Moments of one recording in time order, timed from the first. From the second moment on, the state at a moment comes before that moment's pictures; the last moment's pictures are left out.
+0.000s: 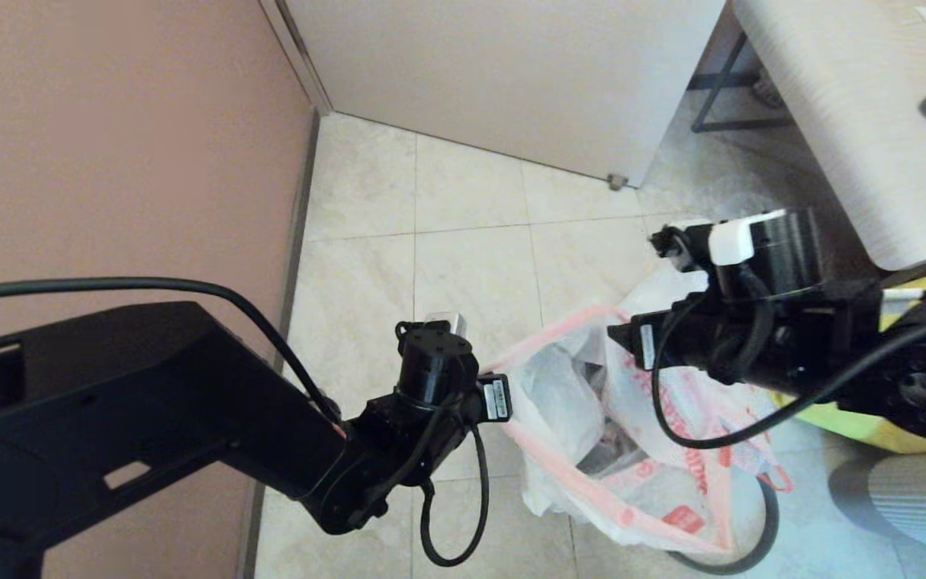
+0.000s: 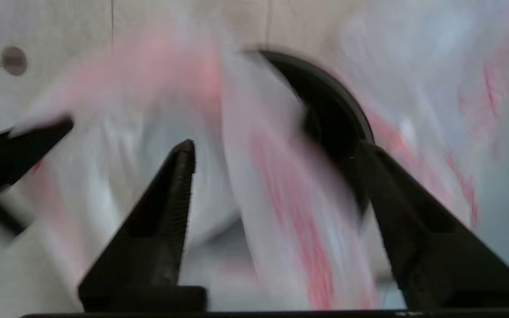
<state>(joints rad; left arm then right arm) -0.73 2.11 -0.92 -0.84 0.32 -0.36 0.56 1.72 -1.10 -0.16 -0.30 0.16</state>
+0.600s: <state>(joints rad) -0.71 2.11 -0.96 -0.84 0.35 -0.37 0.61 1.43 -0.87 0.28 -0.25 0.64</state>
